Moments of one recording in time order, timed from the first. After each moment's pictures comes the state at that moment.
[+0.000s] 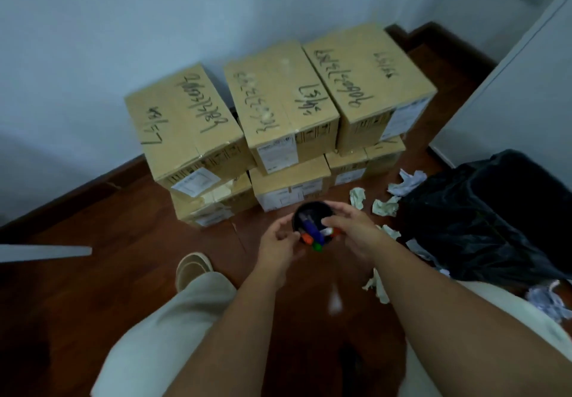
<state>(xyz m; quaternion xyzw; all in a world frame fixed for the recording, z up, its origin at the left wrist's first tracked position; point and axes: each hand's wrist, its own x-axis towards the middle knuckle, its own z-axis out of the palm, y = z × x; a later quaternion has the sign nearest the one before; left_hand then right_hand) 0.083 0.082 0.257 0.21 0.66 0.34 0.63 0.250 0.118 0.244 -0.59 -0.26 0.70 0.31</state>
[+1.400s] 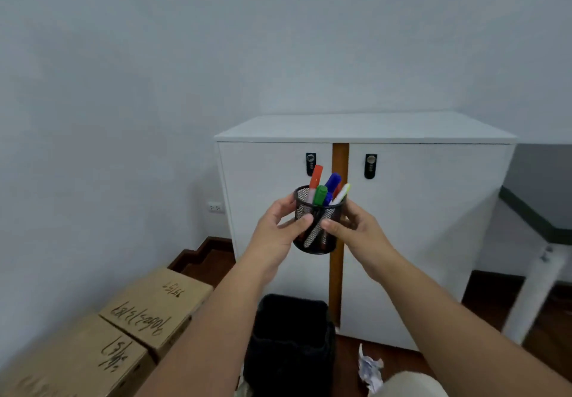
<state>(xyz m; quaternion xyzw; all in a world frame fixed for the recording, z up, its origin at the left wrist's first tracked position) 0.401 0.048 0.645 0.66 0.17 0.30 0.67 0.529 -0.074 0.630 -0.59 -0.40 0.22 0.67</state>
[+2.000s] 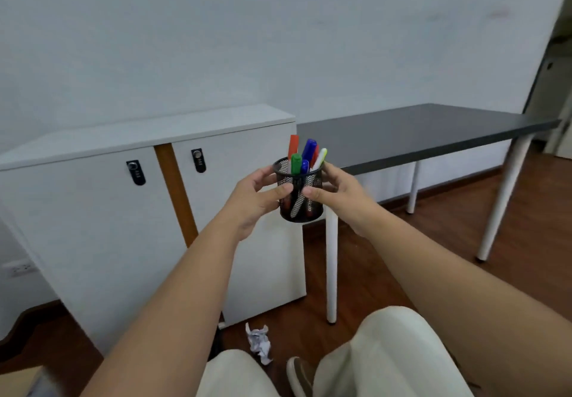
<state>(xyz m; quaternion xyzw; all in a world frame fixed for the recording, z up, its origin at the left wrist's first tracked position) 0.516 -0.131 0.667 0.70 -0.07 0.07 0.71 0.552 -0.325 0.656 -0.72 -0.26 0.02 0.65</state>
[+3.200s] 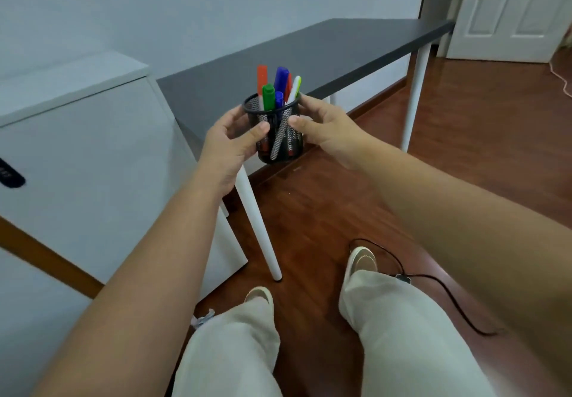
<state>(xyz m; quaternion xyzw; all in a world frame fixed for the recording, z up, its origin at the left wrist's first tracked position) 0.669 -0.296 0.639 0.68 -0.13 0.01 0.72 0.656 -0.487 0.636 -0.73 -0.15 -0.05 0.66</state>
